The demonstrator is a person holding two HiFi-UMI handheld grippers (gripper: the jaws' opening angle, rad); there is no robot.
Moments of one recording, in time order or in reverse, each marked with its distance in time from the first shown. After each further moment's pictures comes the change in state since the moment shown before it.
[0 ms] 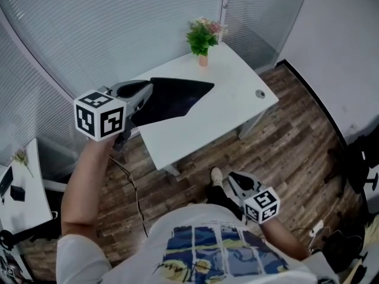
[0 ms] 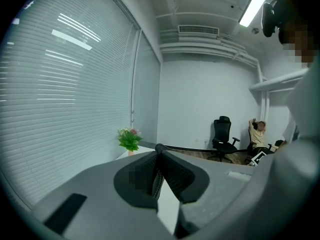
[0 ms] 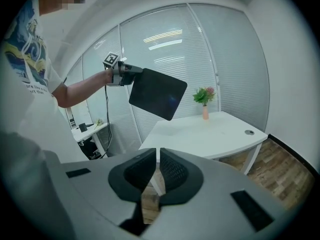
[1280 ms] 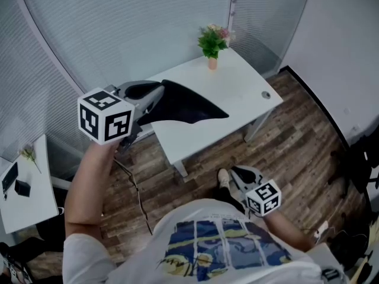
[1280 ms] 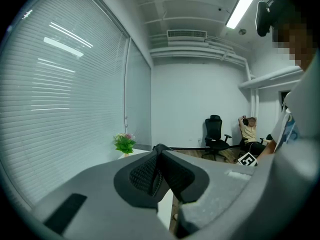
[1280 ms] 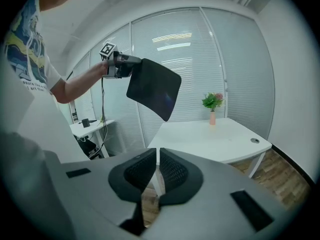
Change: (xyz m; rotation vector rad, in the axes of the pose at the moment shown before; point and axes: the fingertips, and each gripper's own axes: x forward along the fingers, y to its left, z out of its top) left arm -0.081 -0.043 0.015 0.079 -0.021 -0.055; right arm 0.009 0.051 0.006 -0.083 -0.018 0.012
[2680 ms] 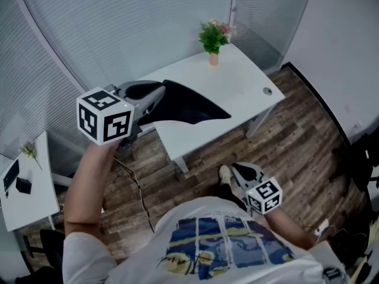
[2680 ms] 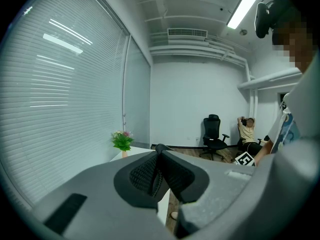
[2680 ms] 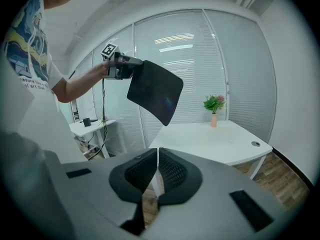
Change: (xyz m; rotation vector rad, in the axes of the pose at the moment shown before) left arm -0.001 -0.005 -0.004 -0.015 0.021 -0.022; right arm 0.001 0.004 0.009 -0.020 -0.014 0.007
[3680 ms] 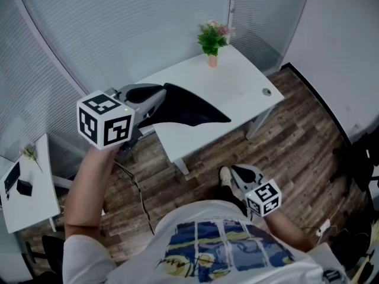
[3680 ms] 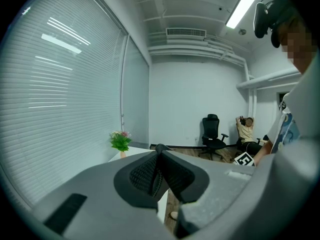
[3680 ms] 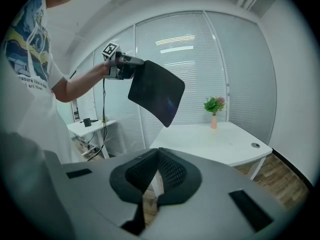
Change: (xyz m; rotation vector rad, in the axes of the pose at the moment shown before) left arm 0.000 -0.016 0.001 0.008 -0.001 -0.008; right arm -0.007 0.006 0.000 -0.014 -0.011 0.001
